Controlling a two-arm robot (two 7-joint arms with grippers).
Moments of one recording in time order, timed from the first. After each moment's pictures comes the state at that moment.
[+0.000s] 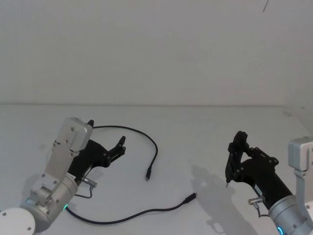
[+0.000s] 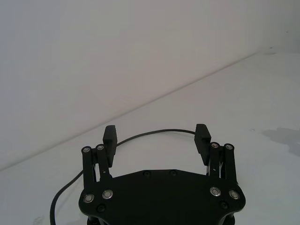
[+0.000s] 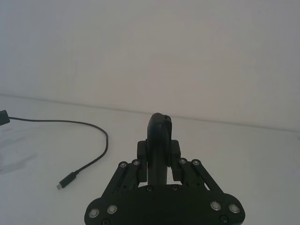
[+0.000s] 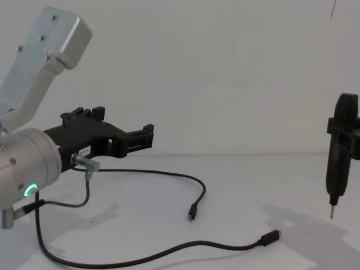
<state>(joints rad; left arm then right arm) -0.24 0.38 0.45 -1.63 -0.20 0.01 -0.01 -0.01 0.34 -0.23 -1.77 0.29 0.03 0.07</state>
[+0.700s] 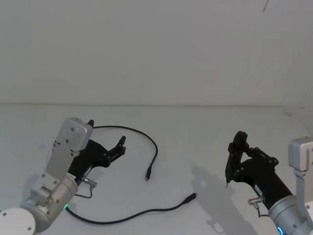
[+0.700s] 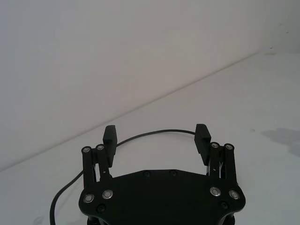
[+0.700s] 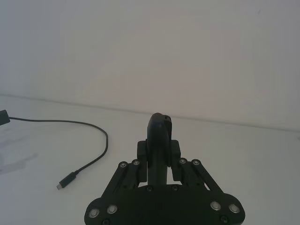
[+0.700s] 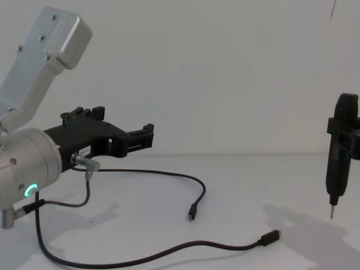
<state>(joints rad) -0.24 0.38 0.45 -1.63 -0.20 0.01 -0.01 -0.01 0.34 -0.23 -1.77 0.29 0.03 0.07</state>
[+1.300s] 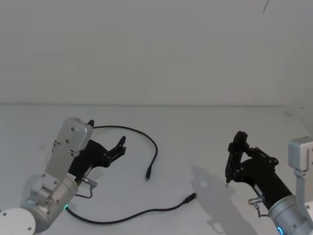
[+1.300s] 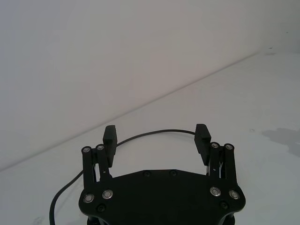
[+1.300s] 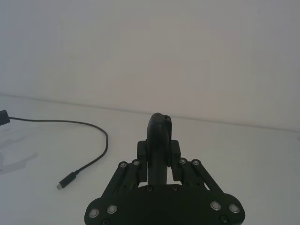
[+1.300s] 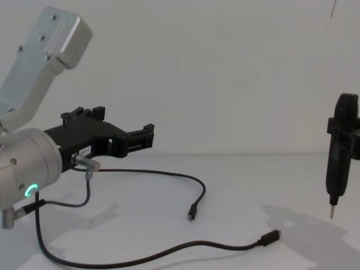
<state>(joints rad) -0.24 0.38 0.45 -1.63 -0.20 0.01 -0.01 -0.01 0.34 -0.23 -1.77 0.29 0.03 0.07</state>
